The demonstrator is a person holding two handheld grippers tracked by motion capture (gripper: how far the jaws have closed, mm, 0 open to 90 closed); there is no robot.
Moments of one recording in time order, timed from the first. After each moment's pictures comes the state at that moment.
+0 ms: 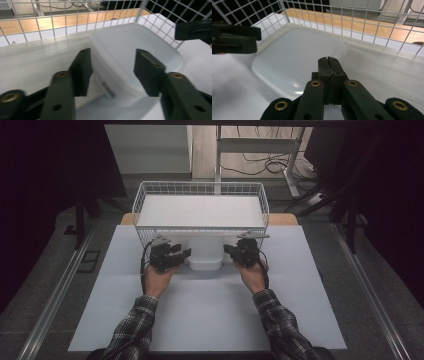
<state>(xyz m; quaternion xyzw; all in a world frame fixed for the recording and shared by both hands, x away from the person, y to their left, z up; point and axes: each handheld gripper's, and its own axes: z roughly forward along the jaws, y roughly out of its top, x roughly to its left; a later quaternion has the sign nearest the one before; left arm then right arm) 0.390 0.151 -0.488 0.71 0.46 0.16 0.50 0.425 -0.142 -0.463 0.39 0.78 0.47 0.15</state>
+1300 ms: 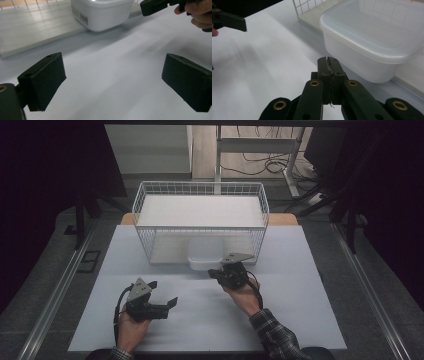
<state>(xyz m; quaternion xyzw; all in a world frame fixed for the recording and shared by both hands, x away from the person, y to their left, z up) 0.251 0.181 -0.514 0.74 0.42 0.19 0.48 0.367 -0.113 -0.485 0.29 0.84 0.46 0.09</state>
